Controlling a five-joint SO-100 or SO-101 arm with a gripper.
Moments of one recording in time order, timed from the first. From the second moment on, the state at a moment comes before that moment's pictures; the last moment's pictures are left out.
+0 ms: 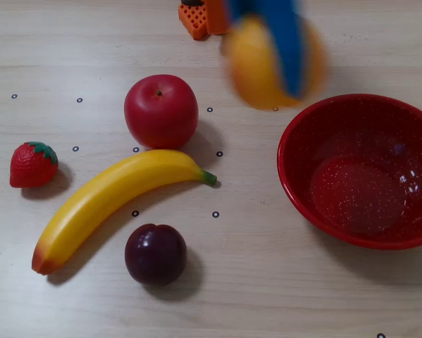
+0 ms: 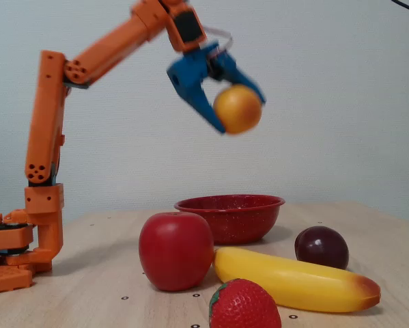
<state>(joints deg) 14.2 70.8 36.3 102.7 18.4</state>
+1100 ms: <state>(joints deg) 26.4 38.5 30.2 102.2 14.7</state>
